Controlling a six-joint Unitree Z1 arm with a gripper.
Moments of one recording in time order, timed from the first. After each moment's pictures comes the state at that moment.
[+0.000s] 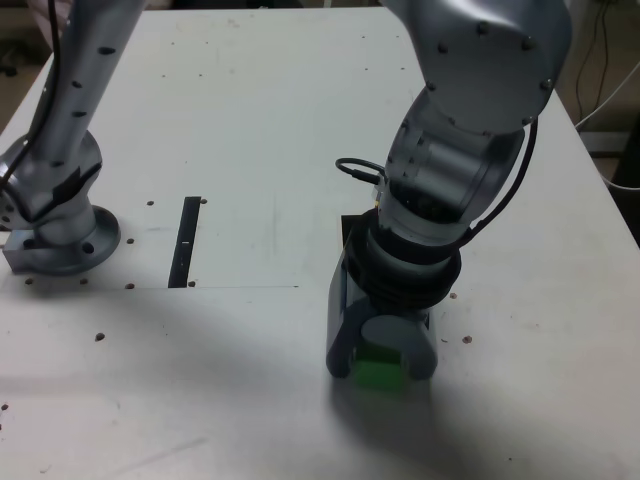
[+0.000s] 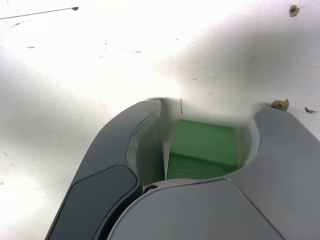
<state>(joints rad) -0.47 2.21 -1.68 1.25 -0.04 -0.39</state>
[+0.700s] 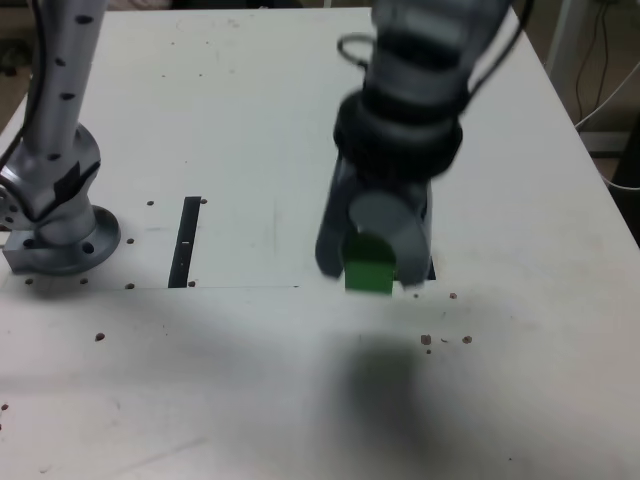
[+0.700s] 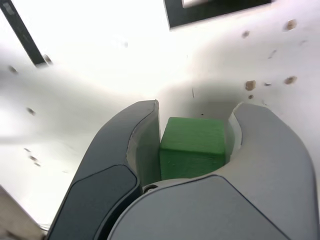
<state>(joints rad) -0.38 2.06 -1.88 1.56 0.01 -0.17</state>
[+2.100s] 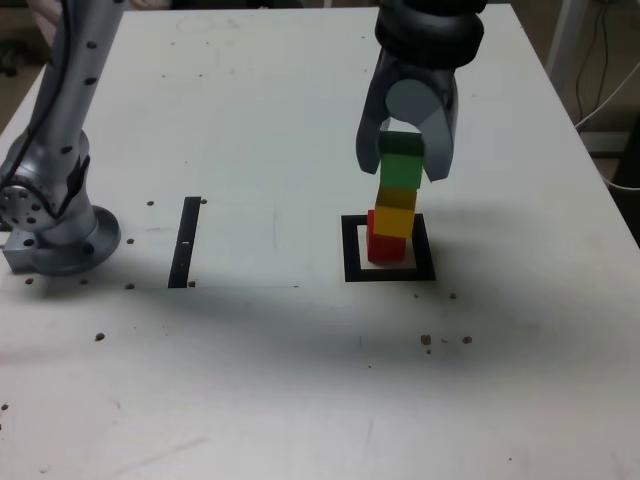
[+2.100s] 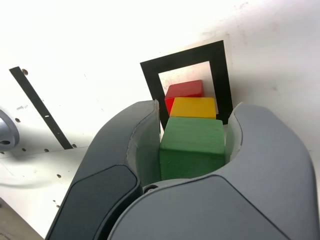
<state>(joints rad) -0.06 2.11 -1.94 1.57 0.08 0.18</state>
